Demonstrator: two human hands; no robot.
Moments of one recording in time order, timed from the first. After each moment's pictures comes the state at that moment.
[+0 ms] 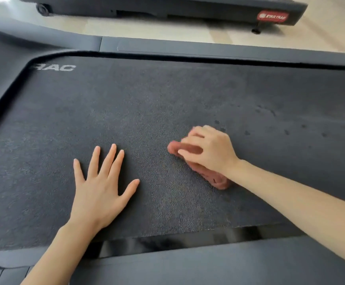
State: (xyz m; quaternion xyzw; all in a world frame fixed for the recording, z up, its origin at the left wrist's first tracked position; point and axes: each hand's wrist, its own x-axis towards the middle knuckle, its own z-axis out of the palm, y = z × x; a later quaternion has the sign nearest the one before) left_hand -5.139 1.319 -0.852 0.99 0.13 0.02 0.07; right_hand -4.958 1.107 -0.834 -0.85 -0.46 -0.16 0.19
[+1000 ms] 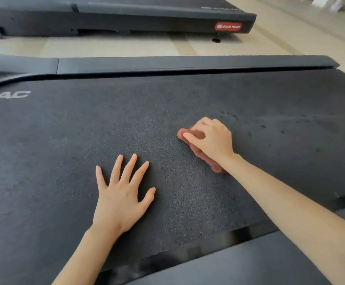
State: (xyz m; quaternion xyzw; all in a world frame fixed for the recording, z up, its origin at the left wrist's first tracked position) left_hand -5.080 1.251 -0.856 1.00 0.02 0.01 0.09; right_hand -4.904 1.041 -0.832 -0.95 -0.22 -0.15 0.16
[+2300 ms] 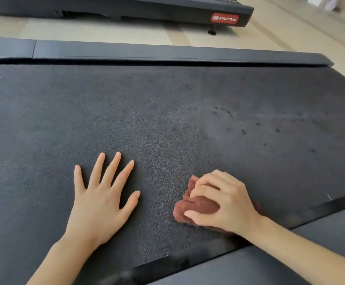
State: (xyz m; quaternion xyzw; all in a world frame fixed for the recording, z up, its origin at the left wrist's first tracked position) left_hand -5.079 1.250 -0.851 1.00 0.00 0.01 0.08; right_hand -5.016 0.987 -0.841 -0.86 -0.41 -0.19 0.24
